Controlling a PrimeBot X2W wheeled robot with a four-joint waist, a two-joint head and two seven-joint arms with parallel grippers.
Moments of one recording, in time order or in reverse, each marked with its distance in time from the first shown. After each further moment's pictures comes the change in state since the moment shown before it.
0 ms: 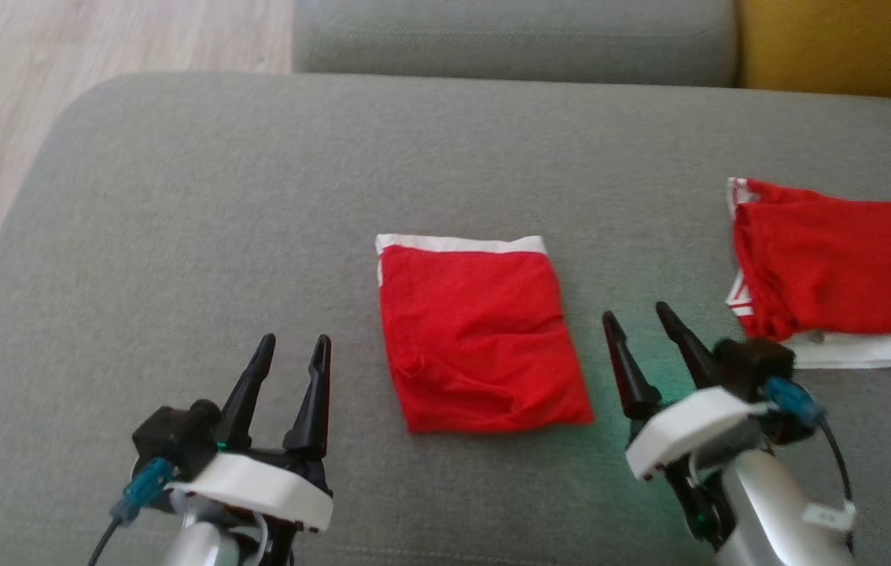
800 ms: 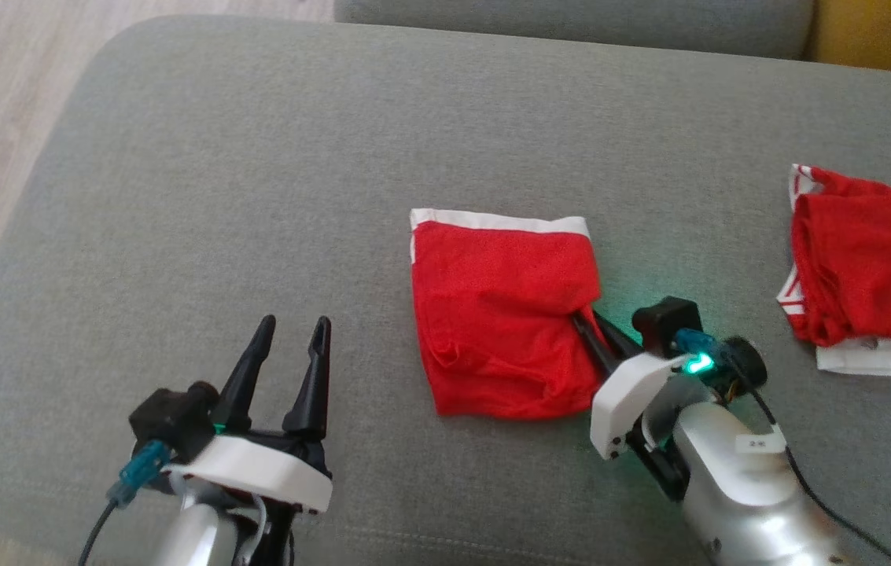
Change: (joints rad) left arm -0.044 0.000 -0.003 0.012 -0.010 -0.009 0.000; right arm -0.279 -0.003 0.212 0.397 -0.022 0.000 0.029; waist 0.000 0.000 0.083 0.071
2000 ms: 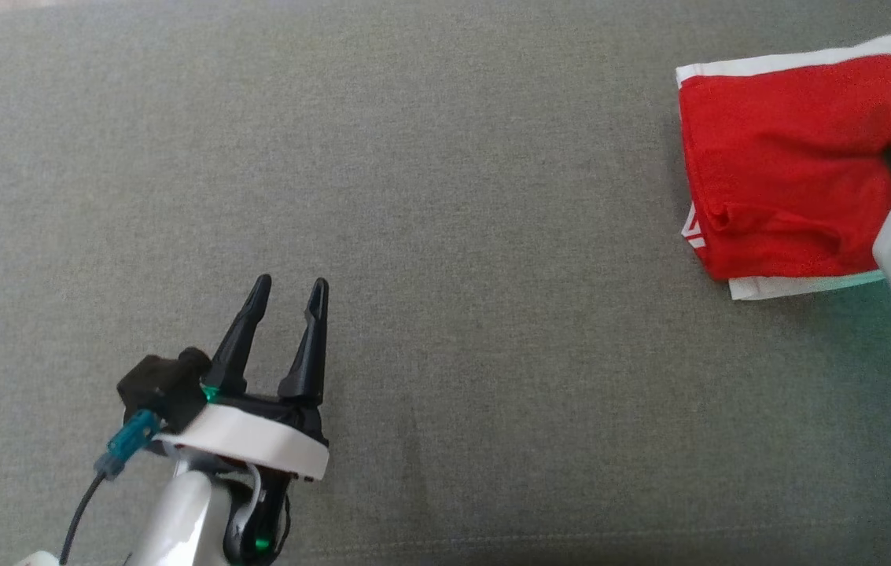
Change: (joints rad) left arm -0.062 0.000 0.013 -0.016 0.011 -0.026 0.000; right arm -0.098 -0.596 -0.058 -0.473 -0.144 0.000 0.468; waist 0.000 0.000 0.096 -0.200
